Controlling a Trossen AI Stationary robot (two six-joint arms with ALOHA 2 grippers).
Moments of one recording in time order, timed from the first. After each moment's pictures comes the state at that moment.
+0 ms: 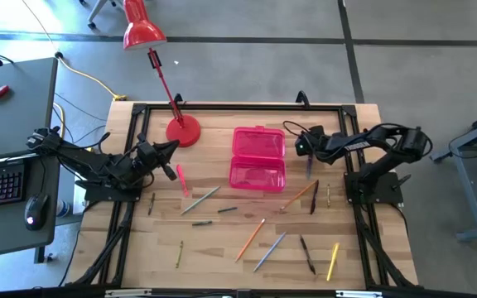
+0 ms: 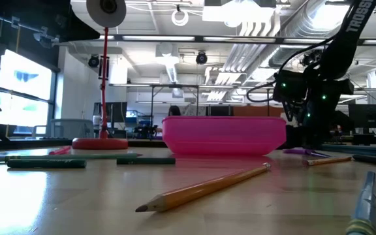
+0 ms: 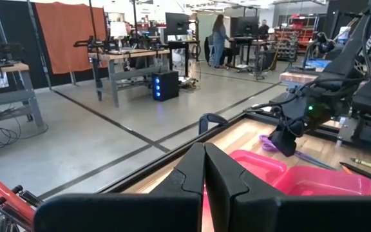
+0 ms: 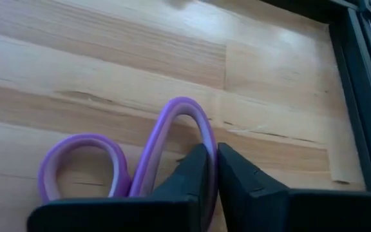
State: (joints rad) left arm -0.36 0.52 0.31 0.24 -1.09 -0.01; right arm -0.53 1.56 0.44 -0.16 0.70 0.76
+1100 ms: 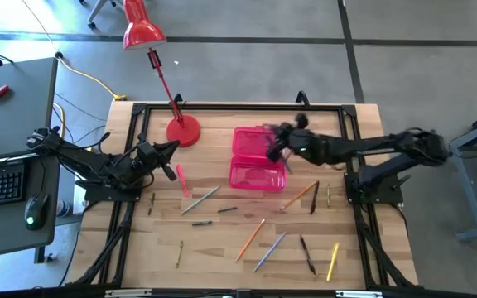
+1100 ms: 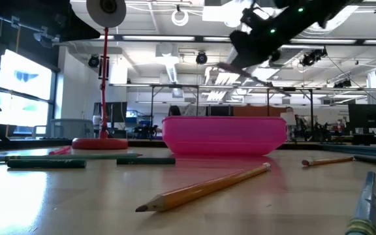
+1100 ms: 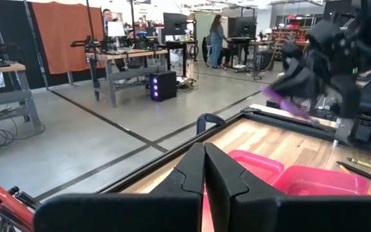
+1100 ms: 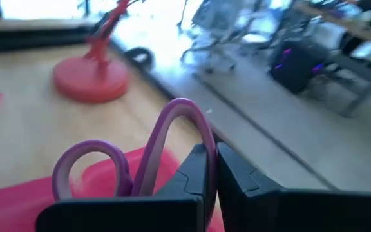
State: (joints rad) left arm -0.36 0.52 0.31 0.24 -1.09 -0.01; right arm -0.12 1.34 0.81 0.10 0.63 0.04
